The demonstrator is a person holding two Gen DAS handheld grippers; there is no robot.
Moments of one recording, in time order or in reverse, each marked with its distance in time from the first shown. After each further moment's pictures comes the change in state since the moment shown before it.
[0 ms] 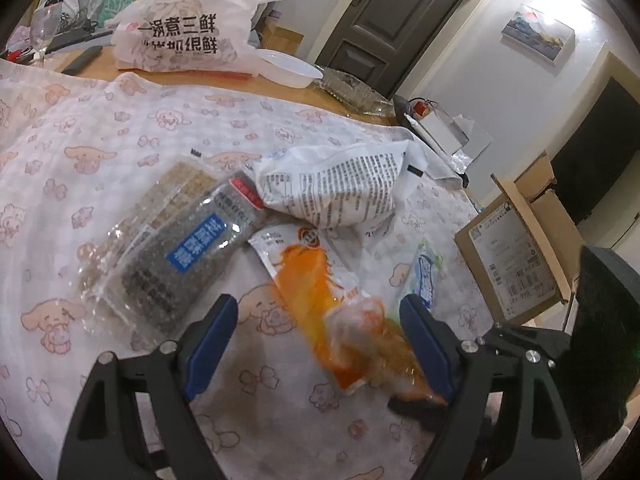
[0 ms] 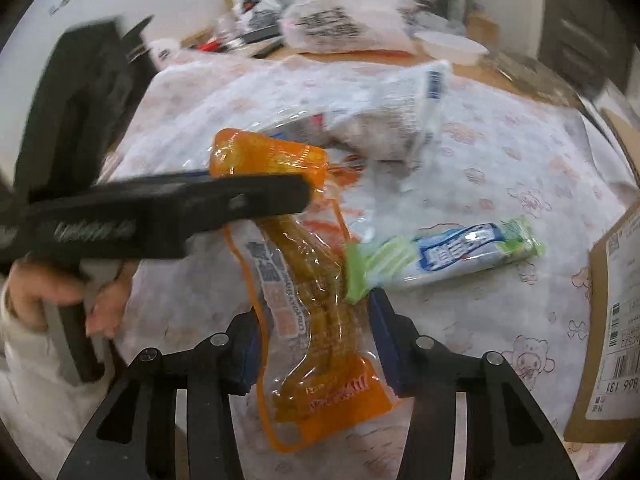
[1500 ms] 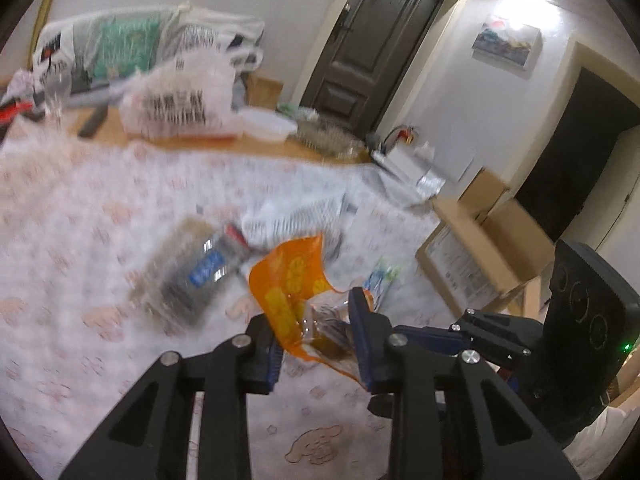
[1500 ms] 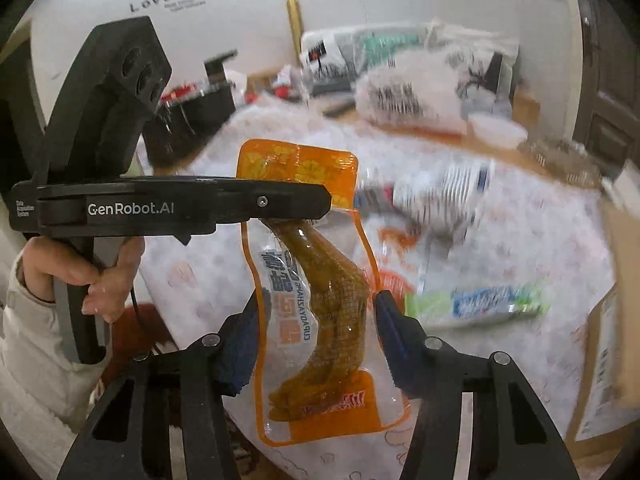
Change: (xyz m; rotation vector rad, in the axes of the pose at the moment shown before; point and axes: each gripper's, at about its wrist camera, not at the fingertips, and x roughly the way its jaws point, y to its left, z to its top) left arm -0.091 -0.044 -0.005 0.105 -0.170 0.015; right arm -0.061 0.029 -0.016 -0.154 -0.253 0.107
